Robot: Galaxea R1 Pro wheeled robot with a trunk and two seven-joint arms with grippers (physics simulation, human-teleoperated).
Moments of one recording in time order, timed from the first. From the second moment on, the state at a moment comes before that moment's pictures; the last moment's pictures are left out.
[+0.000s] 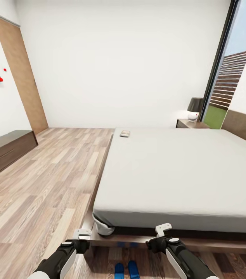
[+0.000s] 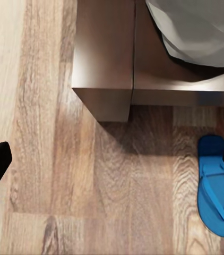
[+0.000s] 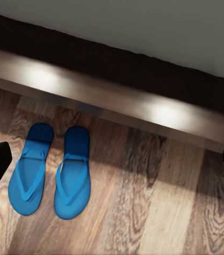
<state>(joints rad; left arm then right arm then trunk) -0.51 -0.02 -0.08 -0.42 0.05 0.26 0.09 -0.45 -0.04 0.39 -0.66 -0.20 0.38 0.01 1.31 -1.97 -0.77</state>
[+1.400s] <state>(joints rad) -0.51 -0.02 -0.08 -0.42 0.05 0.24 0.09 -0.45 -0.04 0.39 -0.66 -0.20 0.38 0.01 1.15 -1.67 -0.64</state>
